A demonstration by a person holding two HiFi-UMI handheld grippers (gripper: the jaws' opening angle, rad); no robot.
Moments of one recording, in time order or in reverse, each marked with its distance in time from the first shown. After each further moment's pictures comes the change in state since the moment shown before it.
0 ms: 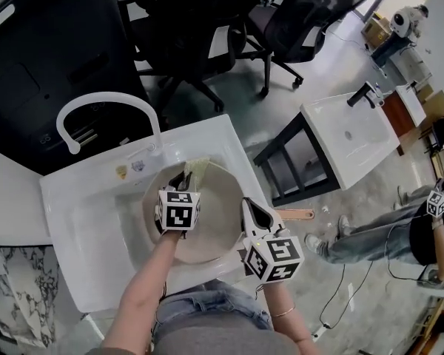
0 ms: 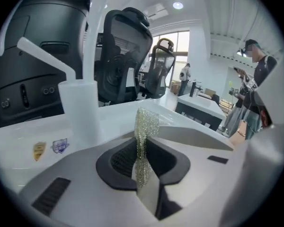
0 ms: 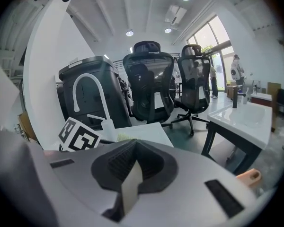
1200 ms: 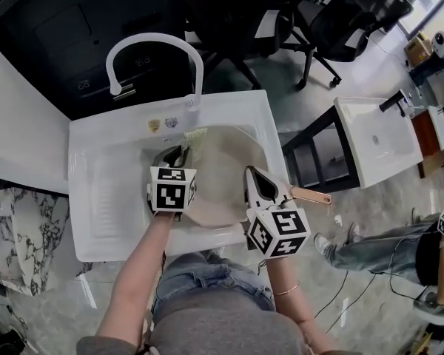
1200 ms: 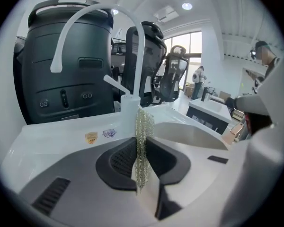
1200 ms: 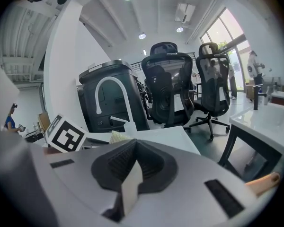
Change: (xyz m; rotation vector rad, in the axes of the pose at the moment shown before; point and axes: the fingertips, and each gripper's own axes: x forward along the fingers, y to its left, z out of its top) left arm -0.101 0.056 -0.013 -0.077 -0.024 0.162; right arm 0.008 0.066 0.005 -0.055 -0.024 0.200
